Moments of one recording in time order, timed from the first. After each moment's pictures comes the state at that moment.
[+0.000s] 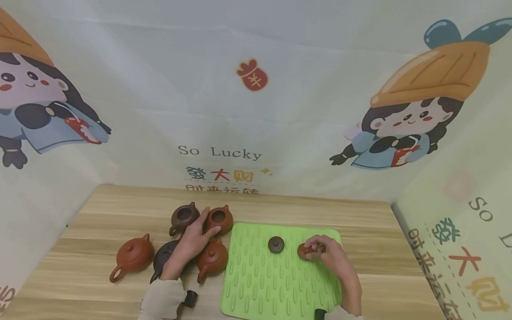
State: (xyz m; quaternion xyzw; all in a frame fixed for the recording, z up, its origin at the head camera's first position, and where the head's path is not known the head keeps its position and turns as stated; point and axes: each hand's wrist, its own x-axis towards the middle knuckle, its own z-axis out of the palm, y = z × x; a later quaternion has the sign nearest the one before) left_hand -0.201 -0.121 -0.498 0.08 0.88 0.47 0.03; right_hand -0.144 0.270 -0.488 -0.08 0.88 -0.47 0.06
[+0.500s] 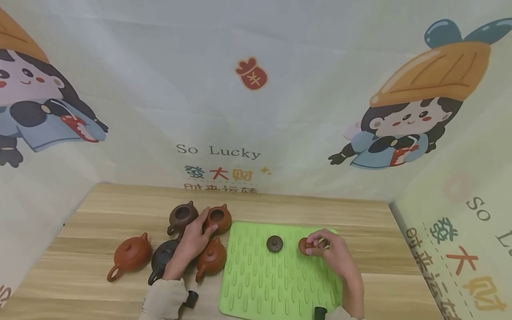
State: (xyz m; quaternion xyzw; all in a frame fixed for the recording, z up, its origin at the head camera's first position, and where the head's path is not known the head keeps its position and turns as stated) left_hand -0.201 -0.114 -0.505 0.07 0.89 0.44 0.00; right_hand -0.135 0.267 -0.463 -0.02 0.86 -0.51 0.04
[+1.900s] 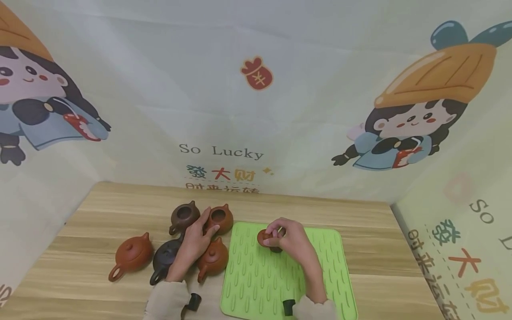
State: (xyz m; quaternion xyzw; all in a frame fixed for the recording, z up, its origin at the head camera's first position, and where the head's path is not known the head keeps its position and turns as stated) left_hand -0.200 -0.114 -0.512 0.06 0.88 0.46 -0.02; right_hand -0.164 0.168 -0.437 -0.08 0.87 -0.48 0.06
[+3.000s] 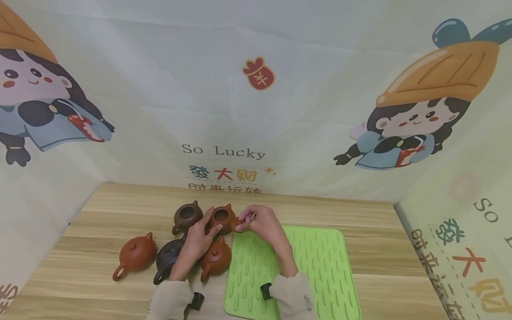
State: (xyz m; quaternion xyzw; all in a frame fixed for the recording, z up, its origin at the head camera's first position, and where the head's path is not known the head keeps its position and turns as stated) left_hand -0.200 -0.114 -0.511 0.06 0.88 0.47 -0.03; right_hand -0.209 0.101 -0.442 -0.10 0.86 -0.49 0.07
